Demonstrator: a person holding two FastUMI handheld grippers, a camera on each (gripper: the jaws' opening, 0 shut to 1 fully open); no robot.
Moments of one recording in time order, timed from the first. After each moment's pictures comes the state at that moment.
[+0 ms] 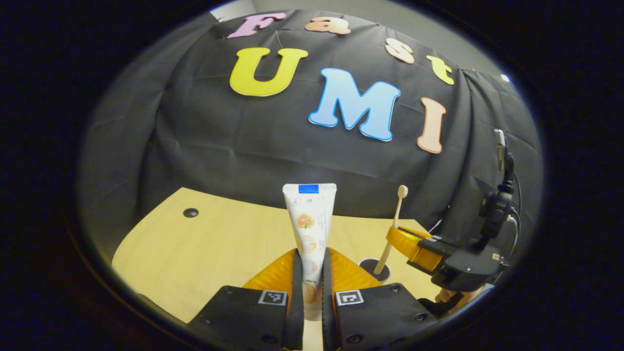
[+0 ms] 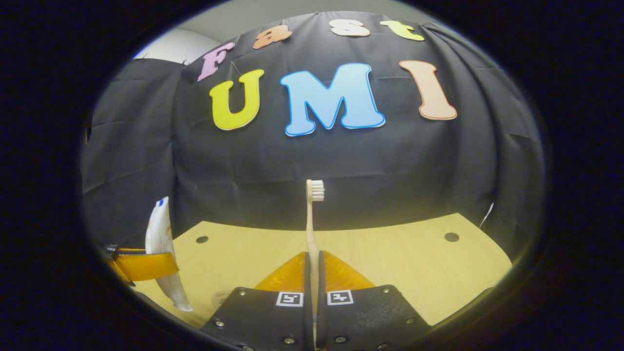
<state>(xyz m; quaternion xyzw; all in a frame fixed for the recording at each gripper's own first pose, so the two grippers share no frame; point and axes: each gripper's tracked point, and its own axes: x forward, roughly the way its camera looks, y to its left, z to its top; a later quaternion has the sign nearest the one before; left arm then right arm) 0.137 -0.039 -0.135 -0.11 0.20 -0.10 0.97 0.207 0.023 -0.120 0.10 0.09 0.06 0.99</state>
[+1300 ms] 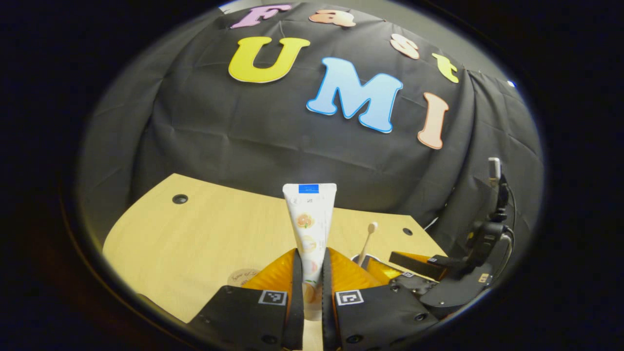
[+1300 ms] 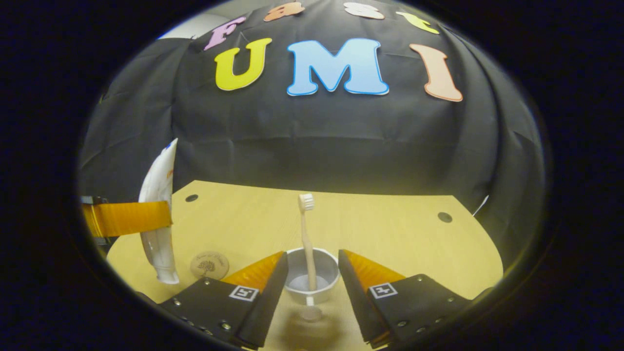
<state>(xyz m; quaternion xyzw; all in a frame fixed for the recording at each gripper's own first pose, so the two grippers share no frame) 0.146 -0.067 -0.155 -0.14 0.22 -0.11 0.96 0.172 0.013 -0.164 0.04 0.17 0.05 0.98</state>
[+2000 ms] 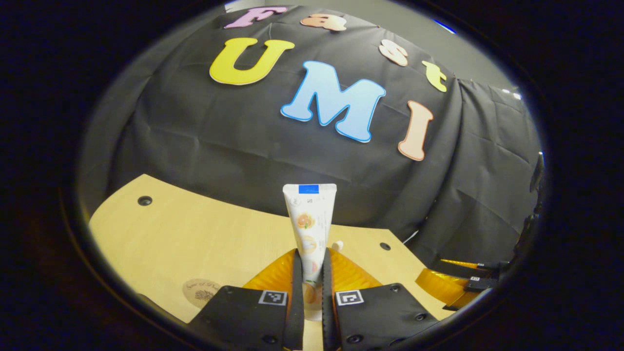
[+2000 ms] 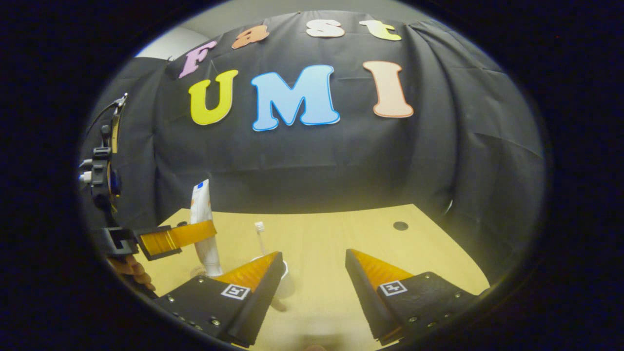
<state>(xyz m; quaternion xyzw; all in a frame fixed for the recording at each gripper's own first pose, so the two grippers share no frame) 0.186 -0.144 -0.146 -0.18 0.18 -0.16 0.95 0.103 -0.080 -0.117 0.10 0.13 -0.01 0.99</state>
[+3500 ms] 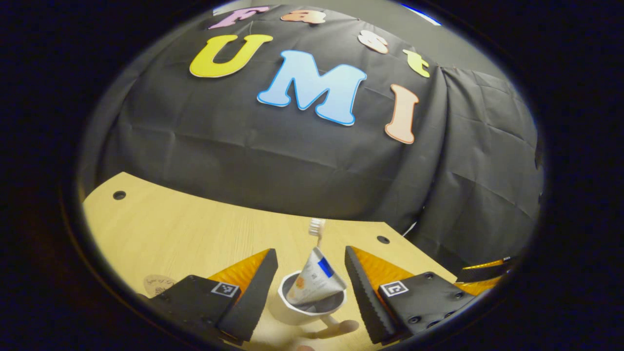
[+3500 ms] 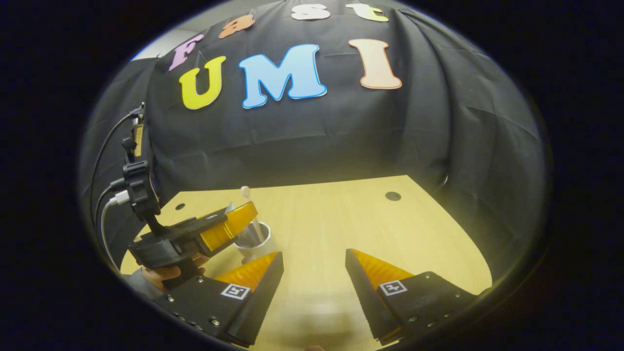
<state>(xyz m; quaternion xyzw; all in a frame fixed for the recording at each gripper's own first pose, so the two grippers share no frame) 0.203 -0.201 -0.208 -0.14 0.16 -0.19 0.96 0.080 -0.093 -0.162 0.11 0.20 0.00 0.97</state>
